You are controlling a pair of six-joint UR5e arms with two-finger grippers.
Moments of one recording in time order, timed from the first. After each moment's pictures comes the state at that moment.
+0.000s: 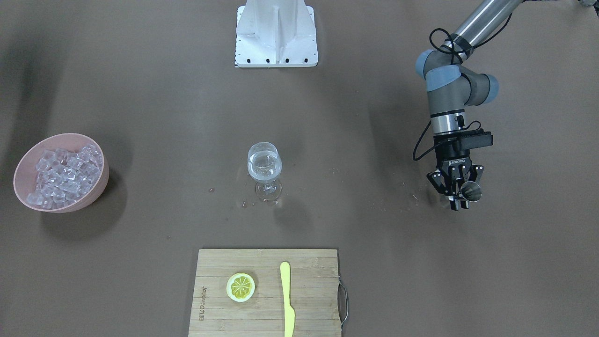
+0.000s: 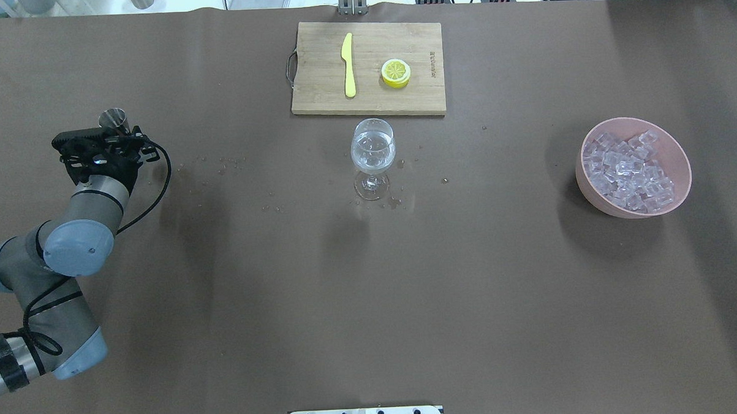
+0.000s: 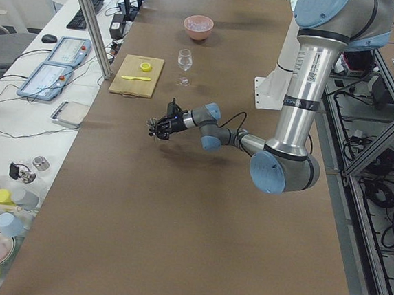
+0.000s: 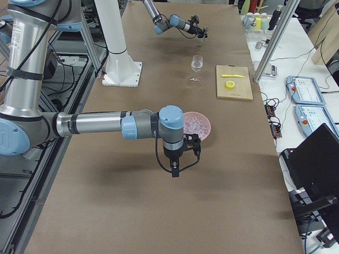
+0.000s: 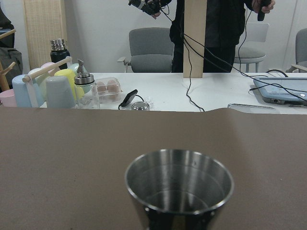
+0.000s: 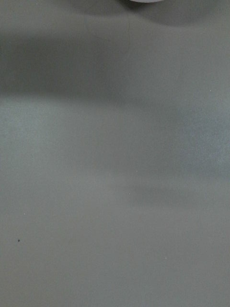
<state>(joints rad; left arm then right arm) -0.57 -1.78 -1.46 -2.49 -0.89 -1.22 1.52 -1.80 1.89 -1.54 2.23 -0.01</state>
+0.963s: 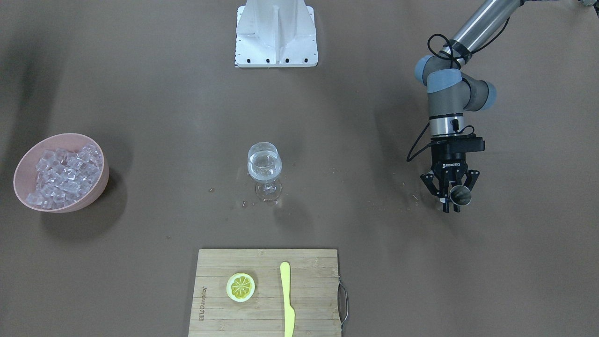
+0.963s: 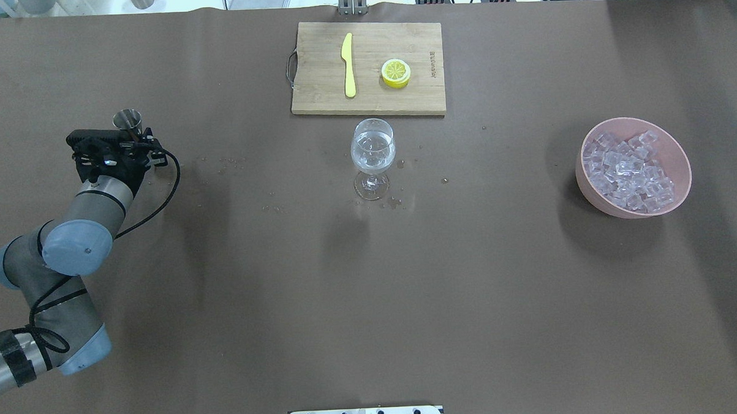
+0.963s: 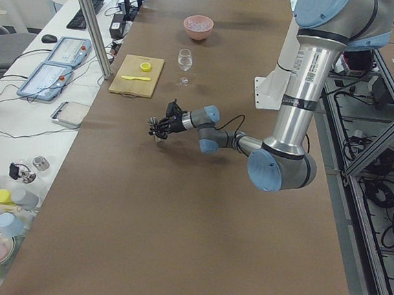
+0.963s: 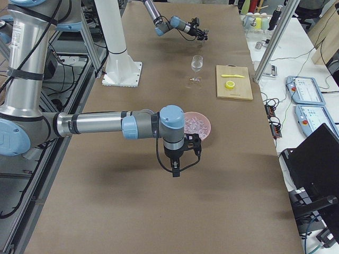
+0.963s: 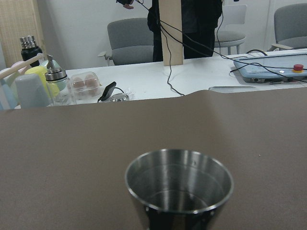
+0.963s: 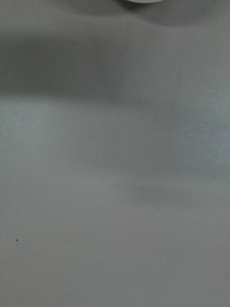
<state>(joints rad) -0.57 -1.80 -1.41 -2.63 -0.93 -1.00 1.52 -1.79 1.89 -1.54 2.22 -0.01</state>
